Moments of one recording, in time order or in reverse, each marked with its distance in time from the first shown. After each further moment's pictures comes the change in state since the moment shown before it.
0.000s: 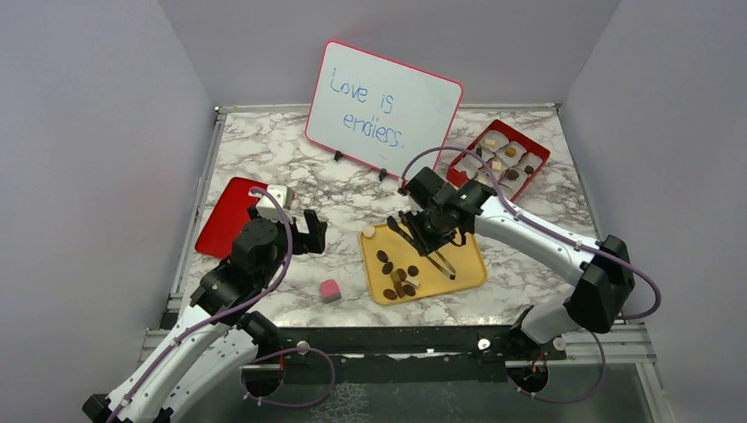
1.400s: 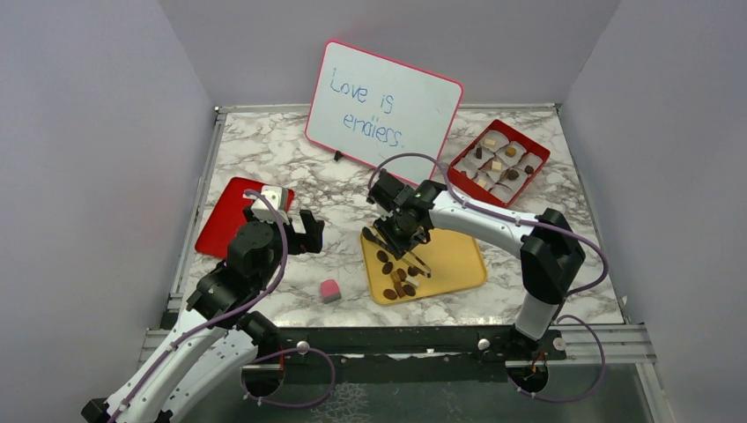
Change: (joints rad) left arm 0.000 -0.033 0.000 0.000 -0.022 0.000; right arm 0.094 0.306 0.123 0.076 -0.021 -0.025
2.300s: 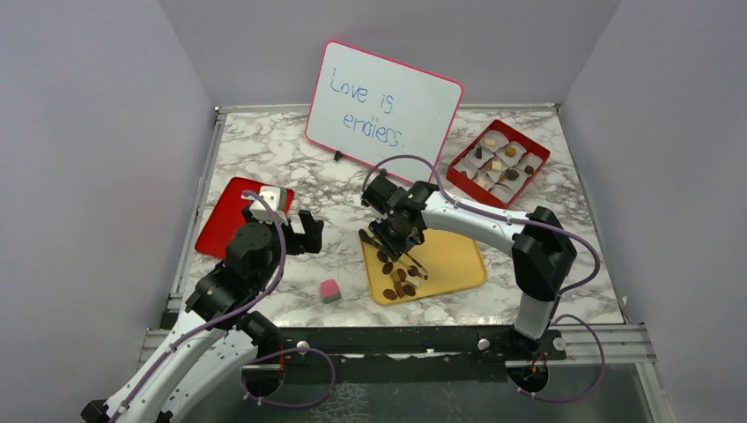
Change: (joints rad) left arm 0.000 -0.011 0.000 0.000 0.000 0.000; right arm 0.023 0.040 0.035 -0.013 0.004 0.000
